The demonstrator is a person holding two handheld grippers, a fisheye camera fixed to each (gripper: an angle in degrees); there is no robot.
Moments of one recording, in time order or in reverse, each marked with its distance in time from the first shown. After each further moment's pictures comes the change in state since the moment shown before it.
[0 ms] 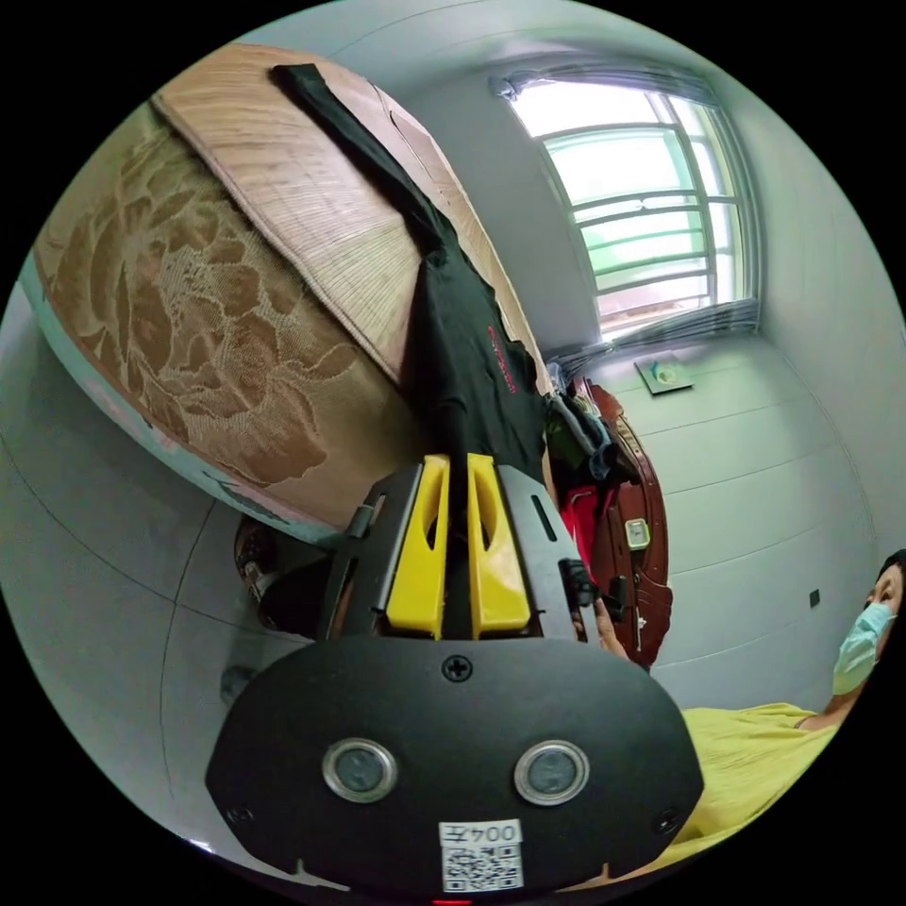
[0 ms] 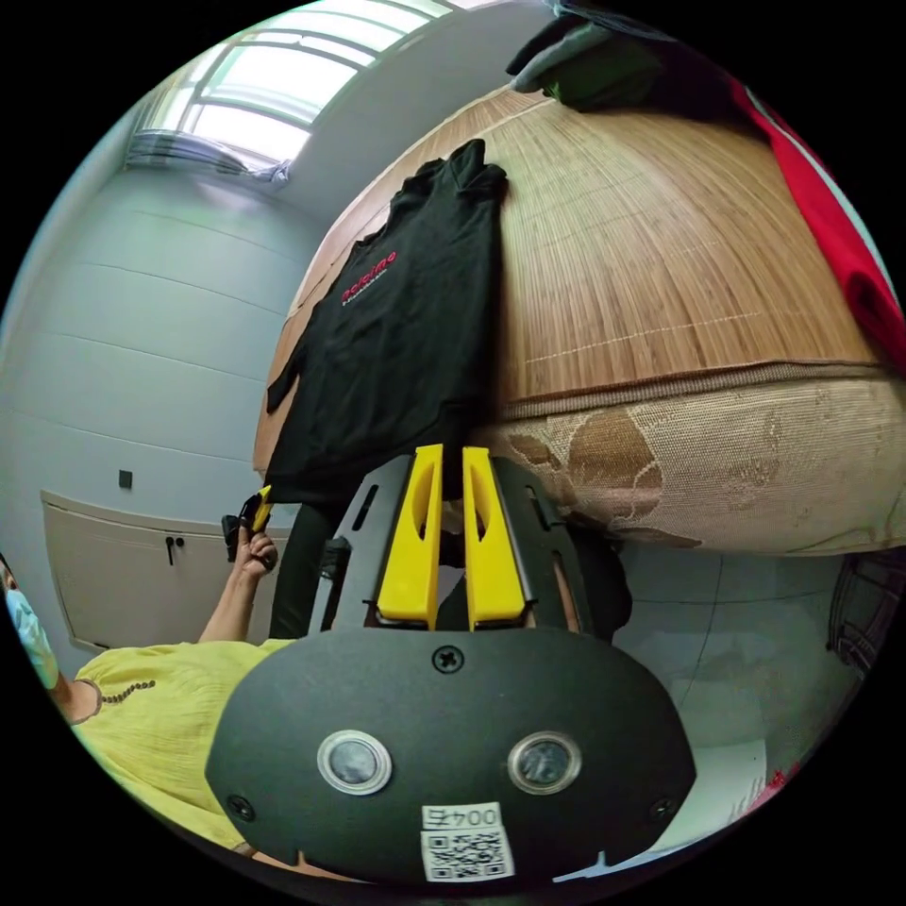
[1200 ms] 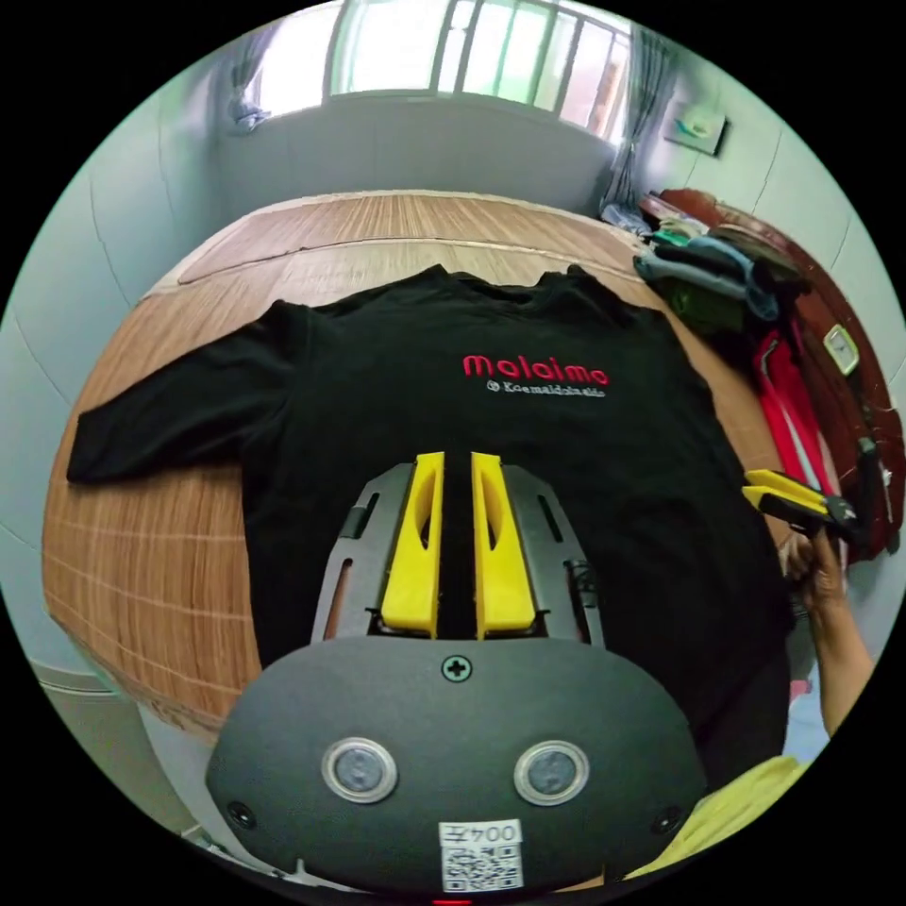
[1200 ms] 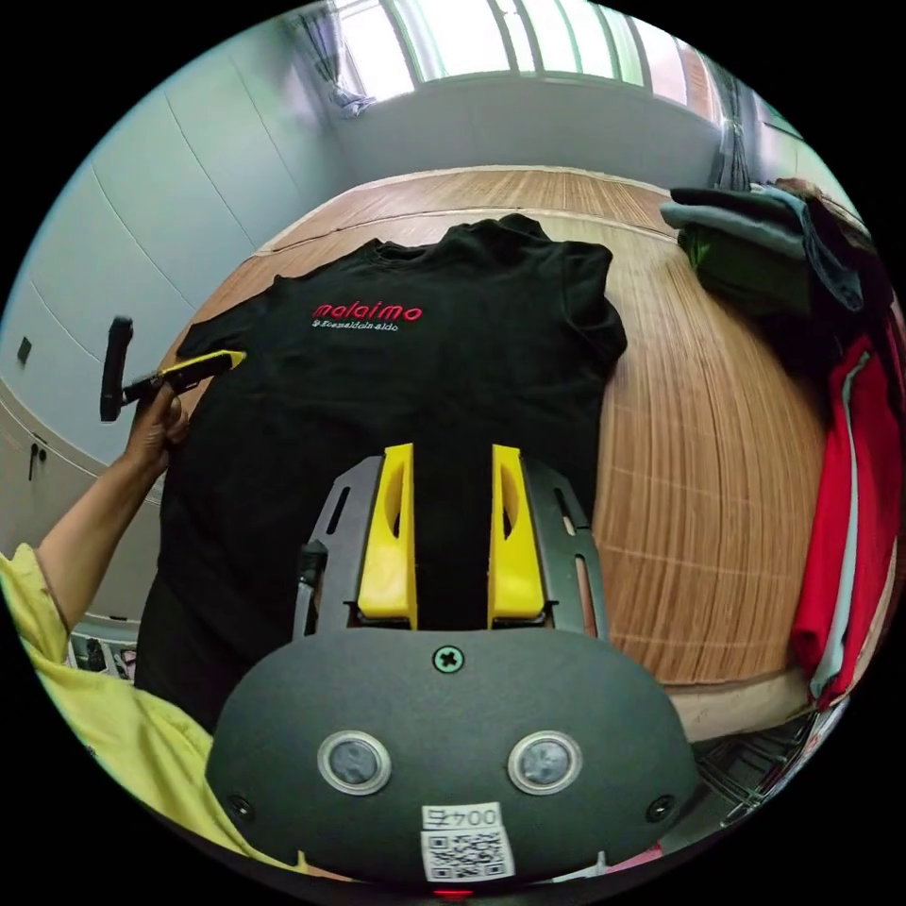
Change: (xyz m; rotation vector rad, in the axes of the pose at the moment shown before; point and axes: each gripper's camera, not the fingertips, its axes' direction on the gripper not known) left arm 0.292 -0.096 0.357 -0.139 -0.727 0.661; right arm -0.173 -0.130 0.182 0.066 0.433 -0.367
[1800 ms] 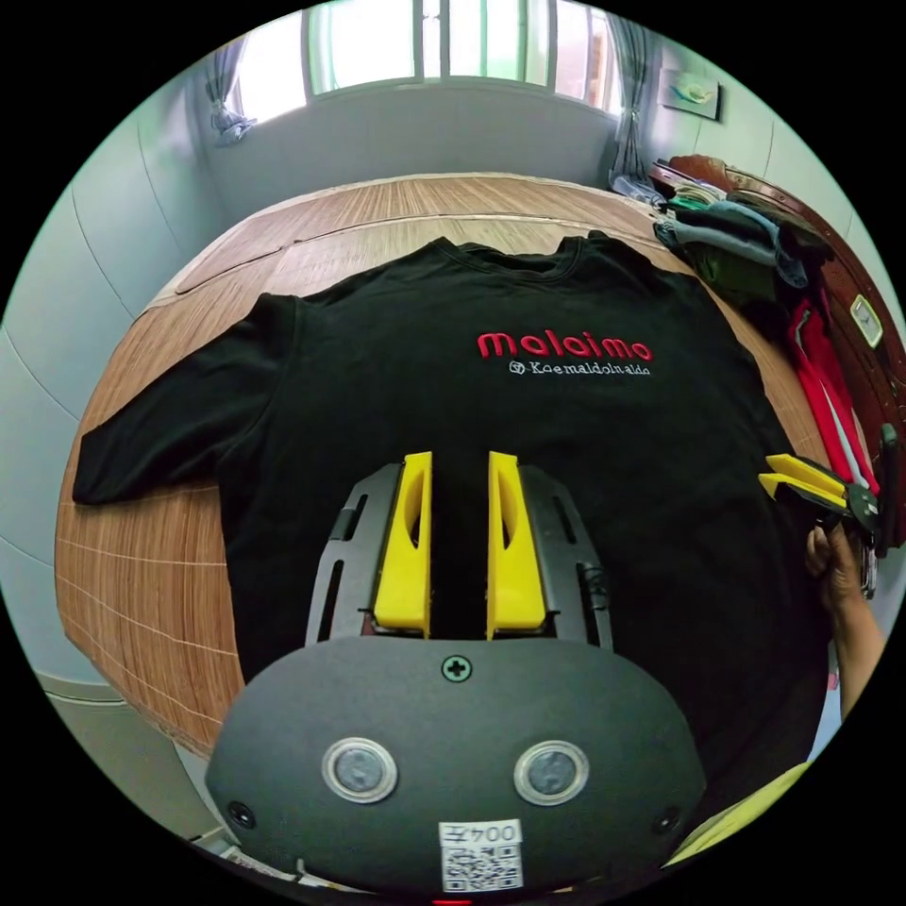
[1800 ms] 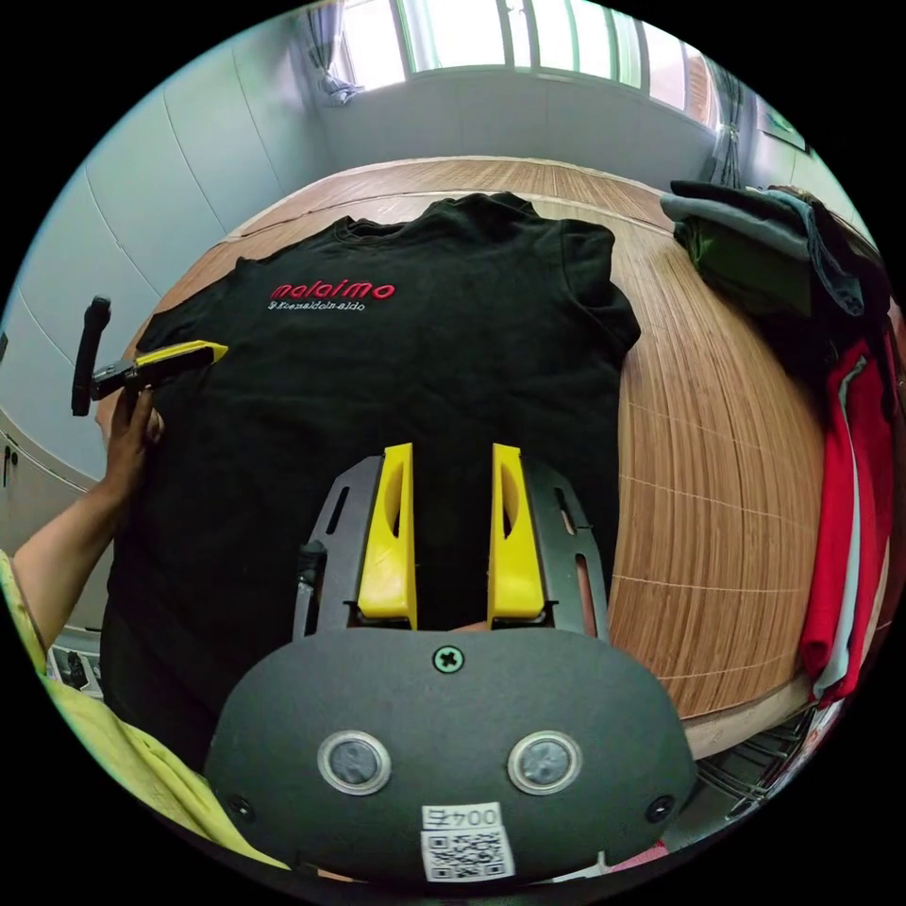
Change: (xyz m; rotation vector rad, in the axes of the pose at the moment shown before) left arm 0.063 -0.024 0.038 -0.025 -0.045 0.041; right arm -0.011 -0.024 0.042 -0.006 0.079 0.009
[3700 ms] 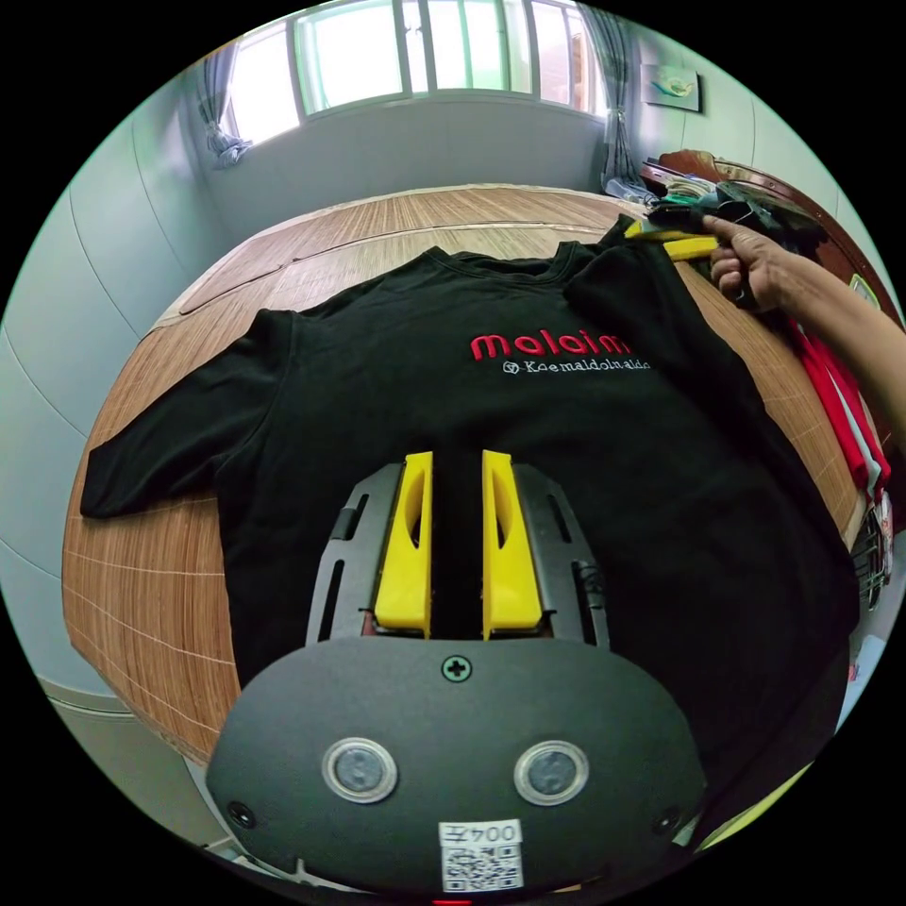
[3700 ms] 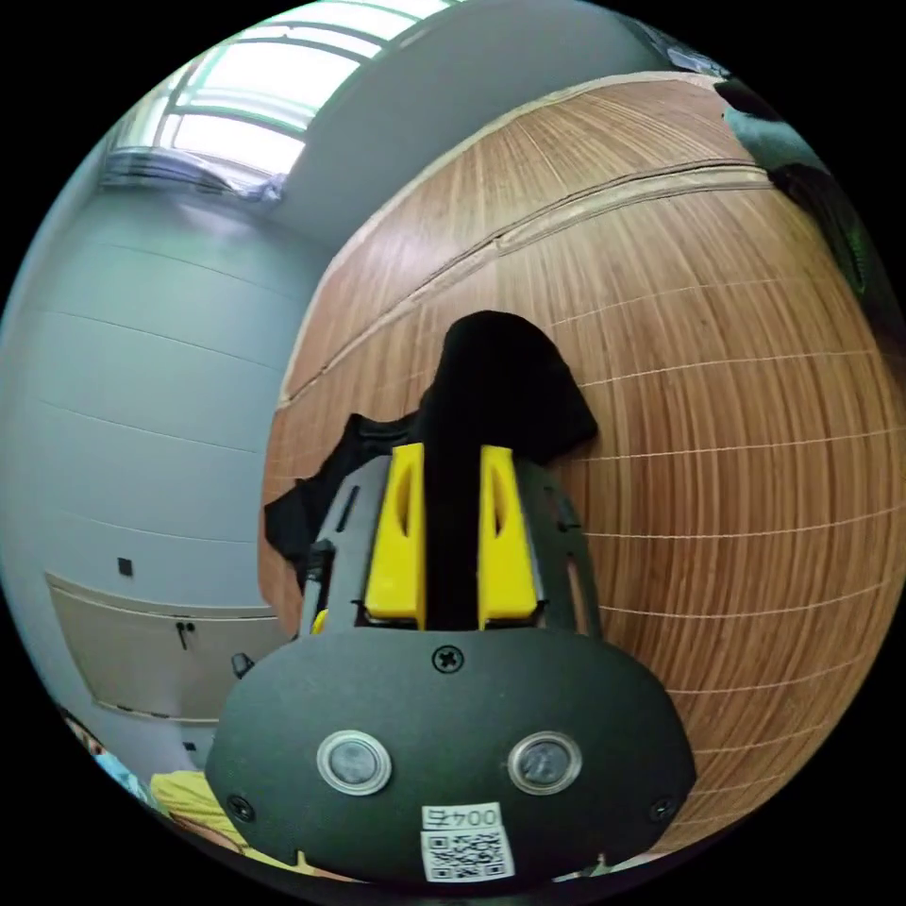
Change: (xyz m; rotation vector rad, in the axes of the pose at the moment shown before) left arm 0.016 -0.022 0.009 0.045 -0.043 0.032; right arm 0.151 -0.363 -0.050 -0.039 -0.478 0.361
